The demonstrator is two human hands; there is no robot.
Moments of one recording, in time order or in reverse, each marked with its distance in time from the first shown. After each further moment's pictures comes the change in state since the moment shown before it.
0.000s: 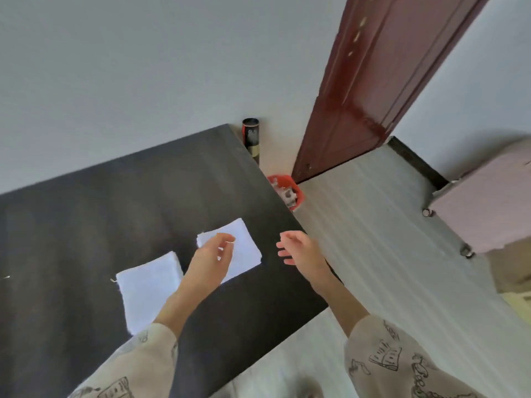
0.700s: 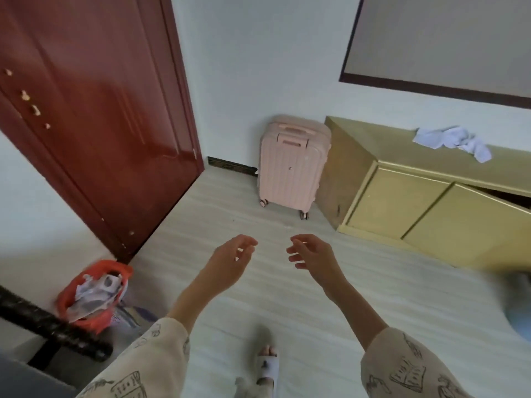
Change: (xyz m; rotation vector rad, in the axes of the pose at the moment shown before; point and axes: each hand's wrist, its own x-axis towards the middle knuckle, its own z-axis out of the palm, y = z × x) left_hand -0.042 0.403 0.418 0.085 -0.605 0.695; right_hand -0.133 0.200 -0.500 0.418 0.689 0.048
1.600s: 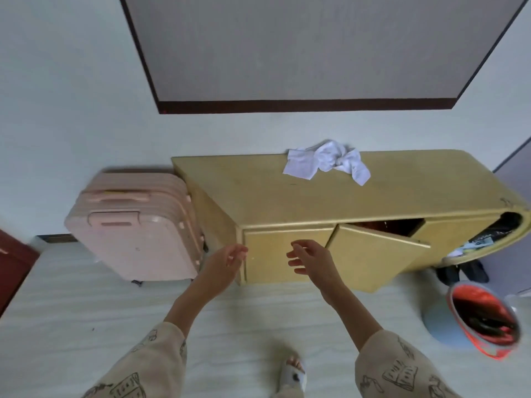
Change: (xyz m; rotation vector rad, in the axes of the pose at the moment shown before) left_hand 0.550 0.273 0.368 0.041 -0.368 0.121; right_hand 0.420 0.024 -0.510 0.138 0.367 0.154
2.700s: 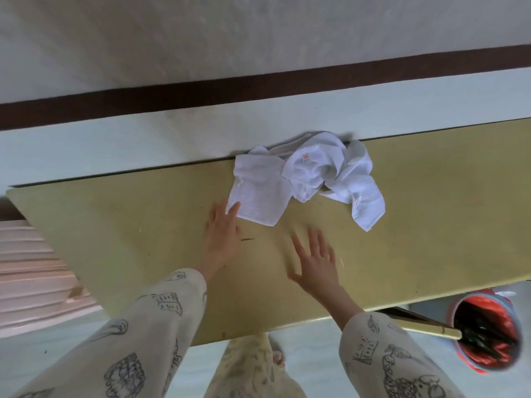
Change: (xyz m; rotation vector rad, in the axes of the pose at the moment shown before) left_hand 0.522 -0.011 0.157 0.502 -0.166 -0.152; right_hand 0.460 0.066 -0.136 -1.199 -0.320 0.193
